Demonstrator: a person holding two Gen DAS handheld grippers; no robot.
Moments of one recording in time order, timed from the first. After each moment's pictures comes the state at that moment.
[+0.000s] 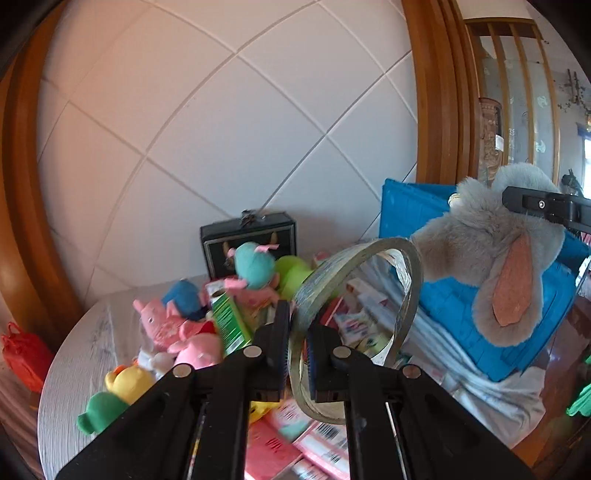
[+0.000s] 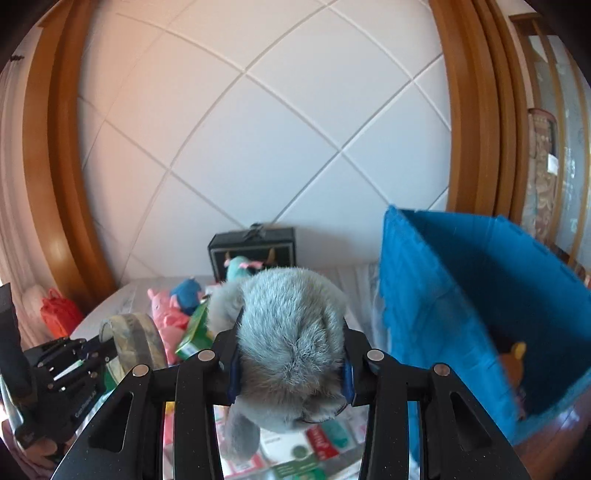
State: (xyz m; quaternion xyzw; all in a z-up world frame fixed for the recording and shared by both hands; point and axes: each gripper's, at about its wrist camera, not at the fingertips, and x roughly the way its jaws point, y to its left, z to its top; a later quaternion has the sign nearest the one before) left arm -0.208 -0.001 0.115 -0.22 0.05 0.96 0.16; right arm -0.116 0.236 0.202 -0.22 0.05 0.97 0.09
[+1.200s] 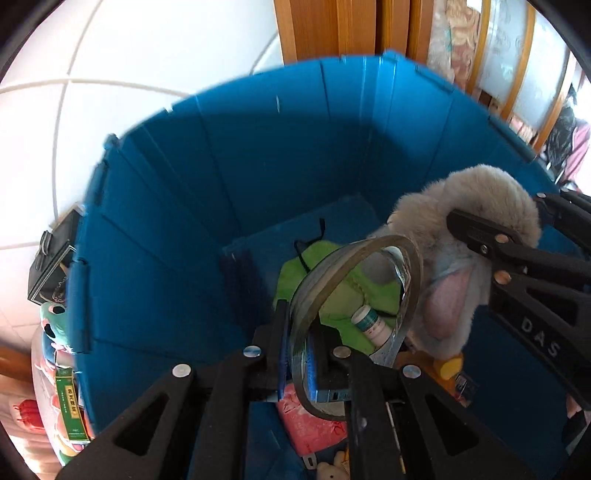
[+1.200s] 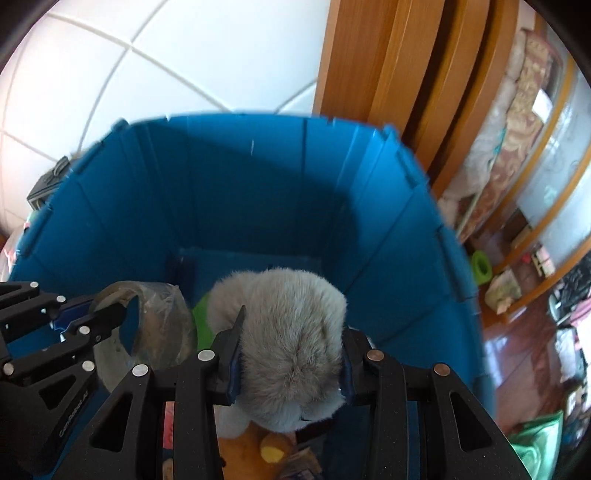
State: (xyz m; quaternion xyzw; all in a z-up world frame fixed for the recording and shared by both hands) left arm -0.411 0.532 0.081 -0.51 0.19 0.81 0.21; right arm -0.245 0.692 0.125 -0.48 0.04 0.86 0.16
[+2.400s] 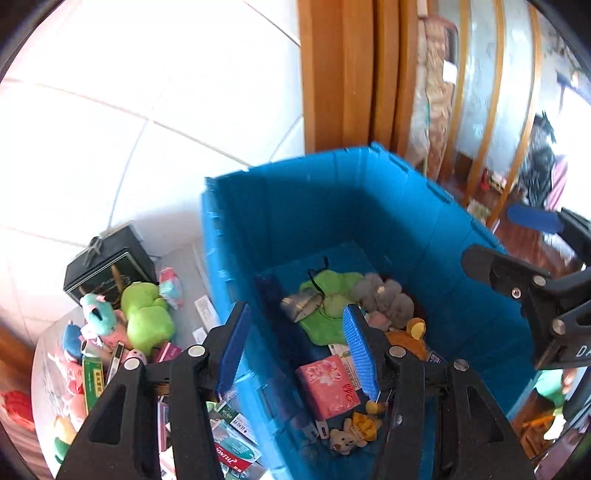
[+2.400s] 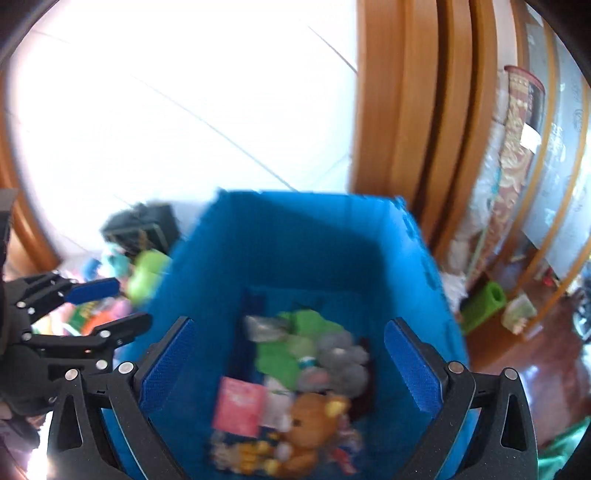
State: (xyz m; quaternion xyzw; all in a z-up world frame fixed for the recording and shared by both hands) left arm -0.281 0.385 0.208 -0.38 0.11 0.89 0.23; right arm -0.122 0.577 0.252 -0.35 0.05 0.93 0.10
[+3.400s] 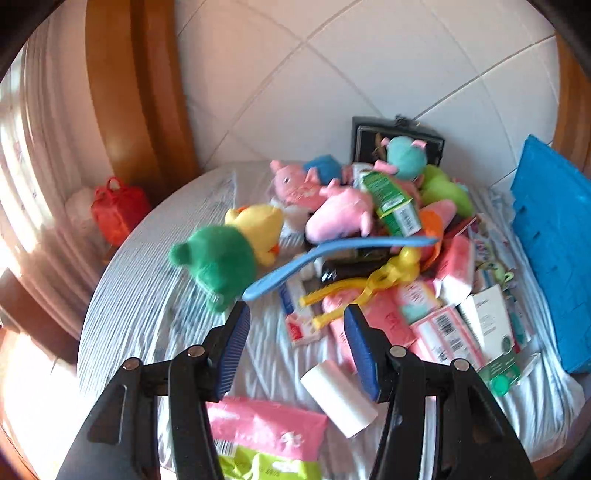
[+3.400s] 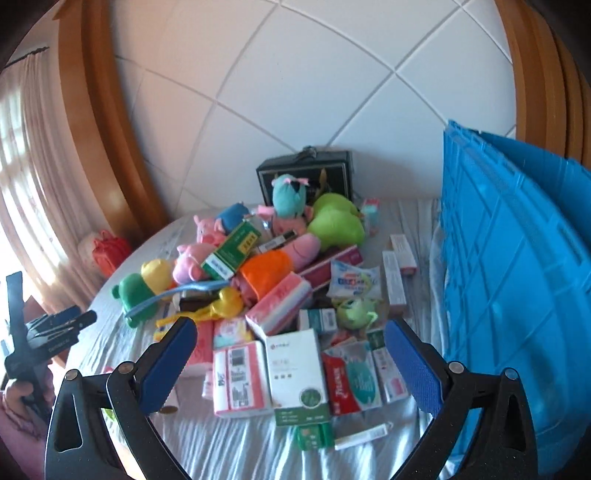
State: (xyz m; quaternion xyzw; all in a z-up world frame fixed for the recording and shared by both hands) left arm -0.136 -0.121 0.003 -0.39 -0.03 0.91 -0.12; right arm -0.133 0.246 0.073 -0.34 0.07 0.93 -0.07
